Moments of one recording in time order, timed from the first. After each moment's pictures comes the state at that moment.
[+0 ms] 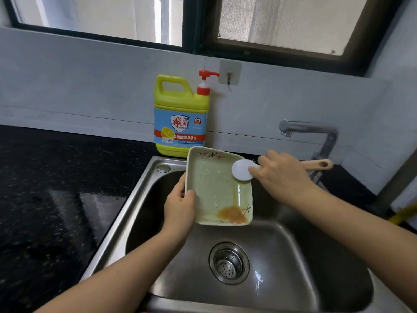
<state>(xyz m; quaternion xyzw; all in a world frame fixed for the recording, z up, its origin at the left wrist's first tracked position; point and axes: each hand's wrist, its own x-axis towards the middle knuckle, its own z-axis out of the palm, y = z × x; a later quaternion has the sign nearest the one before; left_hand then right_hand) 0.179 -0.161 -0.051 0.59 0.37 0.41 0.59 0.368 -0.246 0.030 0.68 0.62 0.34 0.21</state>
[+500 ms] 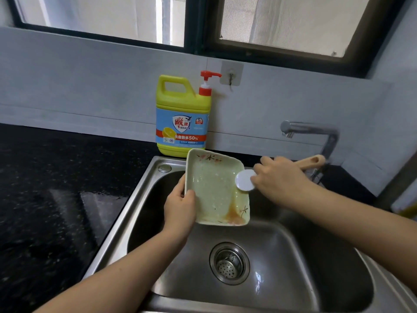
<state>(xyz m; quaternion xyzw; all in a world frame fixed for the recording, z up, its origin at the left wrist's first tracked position) 0.180 -0.161 -0.051 0.58 0.38 0.42 0.59 0.343 -0.249 0.044 0.64 0.63 0.27 0.34</state>
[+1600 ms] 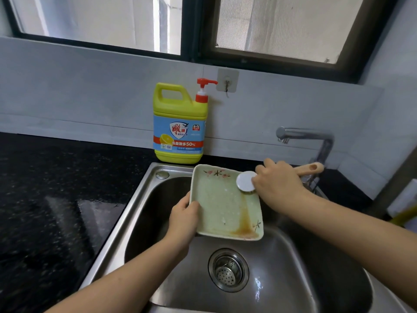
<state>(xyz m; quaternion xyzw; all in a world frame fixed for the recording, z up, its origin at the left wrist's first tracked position) 0.184 -0.167 -0.049 0.54 0.39 0.34 0.66 0.344 -0.245 0.040 0.73 0.57 0.26 0.27</state>
